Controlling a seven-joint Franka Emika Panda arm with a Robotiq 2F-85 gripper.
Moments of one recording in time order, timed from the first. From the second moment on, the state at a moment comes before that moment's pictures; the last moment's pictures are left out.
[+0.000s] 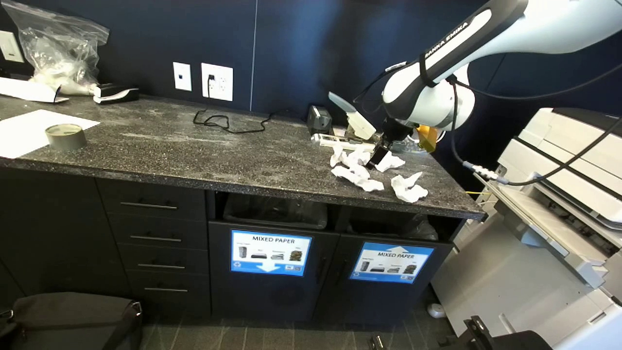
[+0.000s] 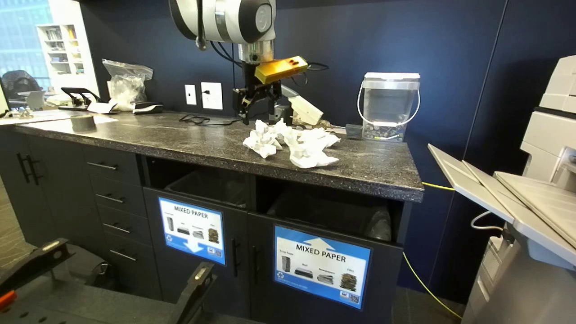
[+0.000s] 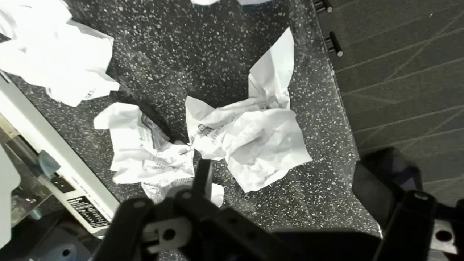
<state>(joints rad) -0.28 0.39 0.25 -2.08 0.01 2.80 -1.10</state>
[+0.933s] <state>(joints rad) -0.14 0.57 0.12 -1.87 -0.05 2.61 -1.04</state>
